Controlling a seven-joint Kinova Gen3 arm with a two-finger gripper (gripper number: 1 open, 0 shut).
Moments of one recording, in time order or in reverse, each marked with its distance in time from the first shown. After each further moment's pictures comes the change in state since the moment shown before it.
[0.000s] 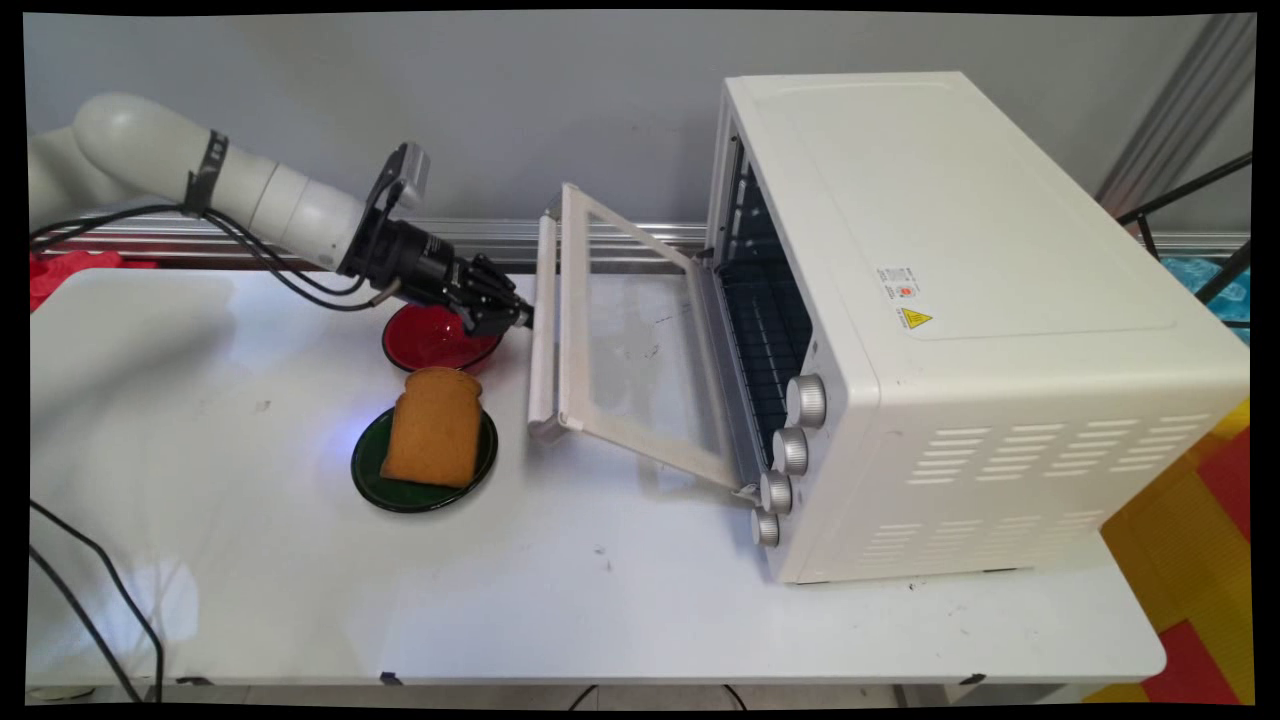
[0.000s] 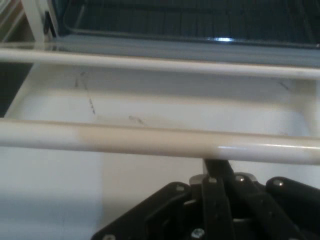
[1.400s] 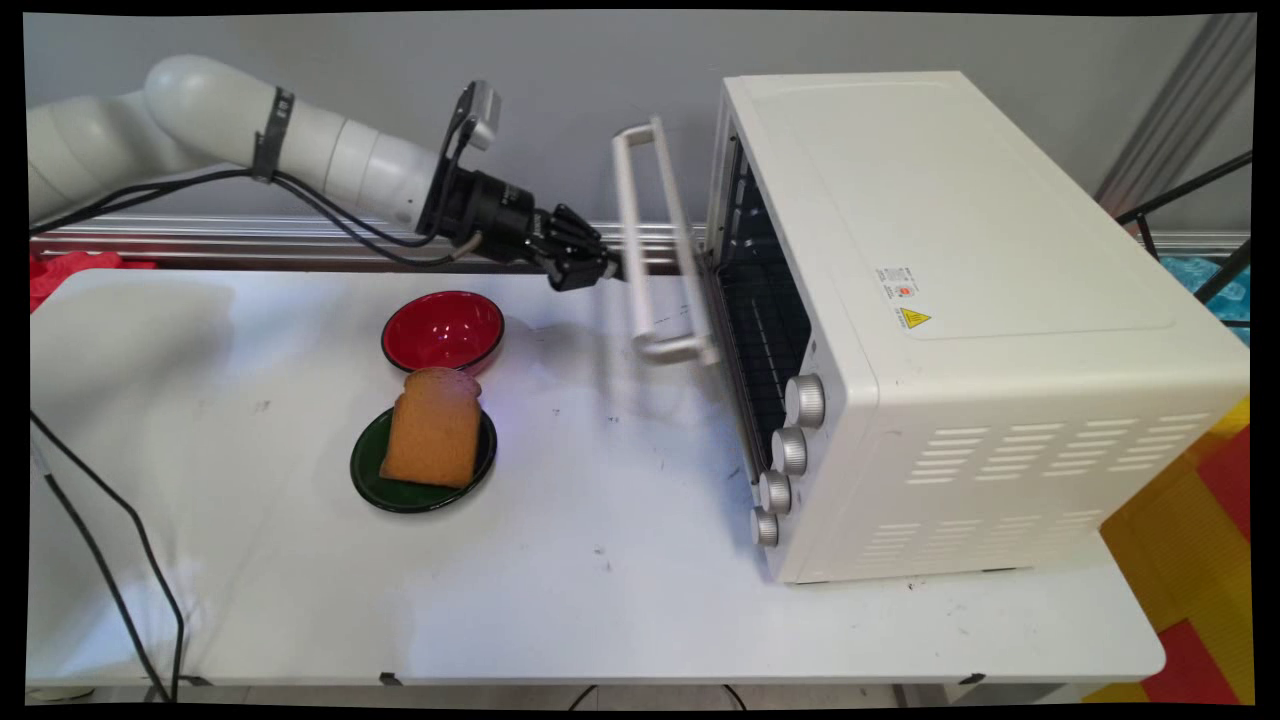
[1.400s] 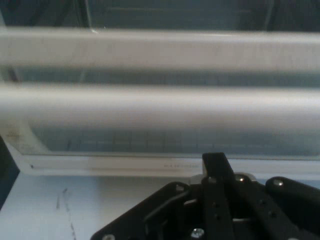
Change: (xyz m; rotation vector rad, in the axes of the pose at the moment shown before) arm 0.080 0.010 0.042 -0.028 0.147 0.039
